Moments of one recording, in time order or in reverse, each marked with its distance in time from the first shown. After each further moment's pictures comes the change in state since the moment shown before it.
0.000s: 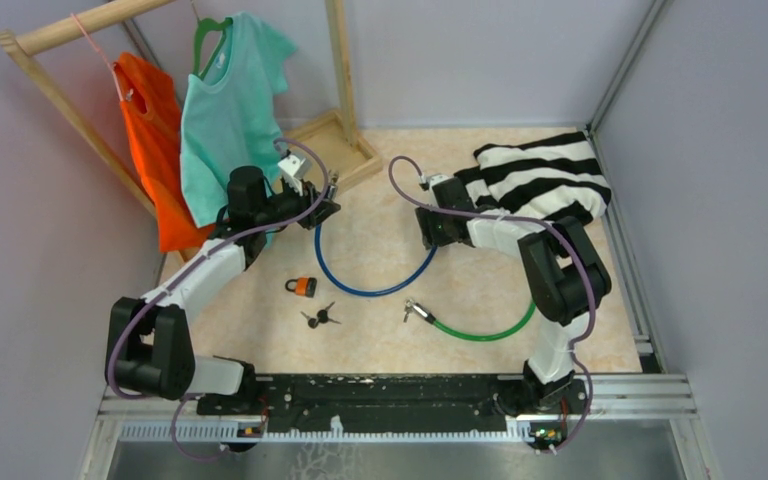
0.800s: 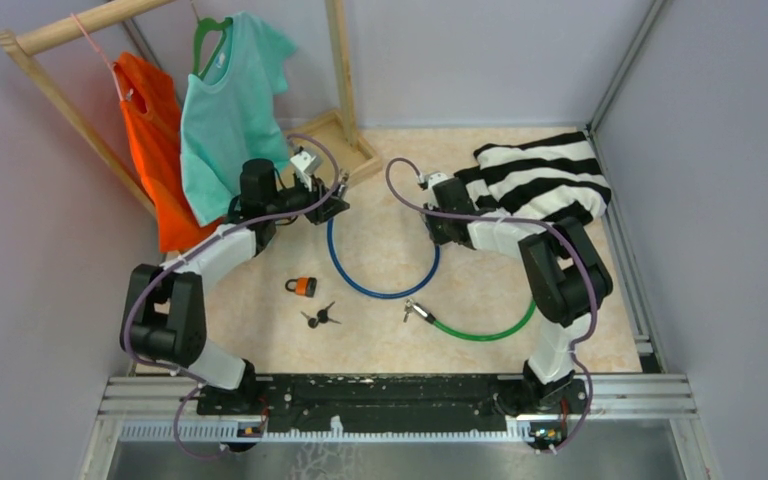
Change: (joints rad) left arm -0.001 0.146 0.058 0.056 0.085 0.035; right arm 0.008 0.017 0.018 0.043 0.049 -0.055
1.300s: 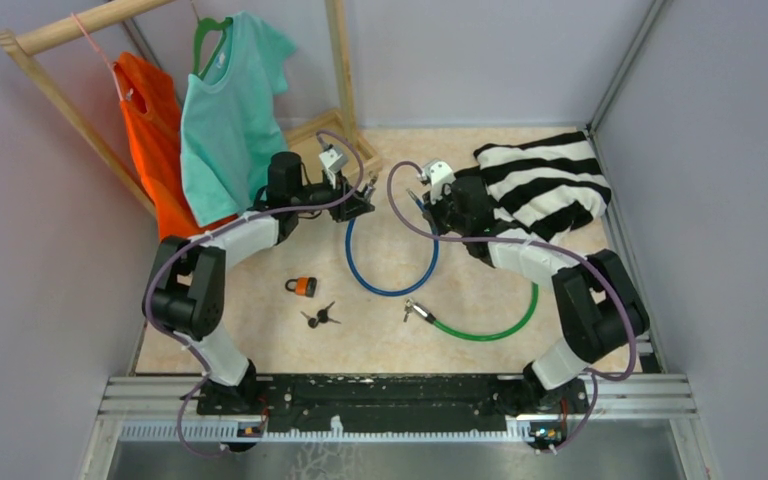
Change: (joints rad) left arm -0.082 0.189 0.111 0.080 0.102 -0.043; right arm 0.000 -0.268 -0.192 0.297 -0.133 -0.192
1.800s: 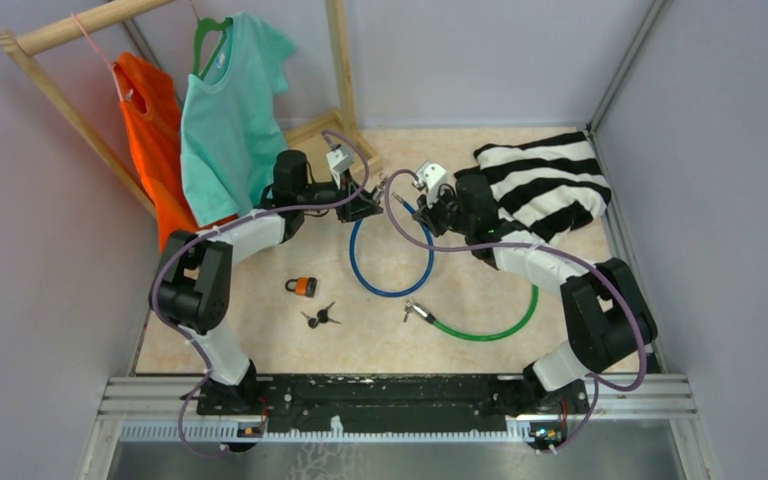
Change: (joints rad) left arm -0.034 0.056 0.043 0.078 0.127 -0.031; right arm 0.000 -0.059 -0.008 0.015 -0.210 -0.099
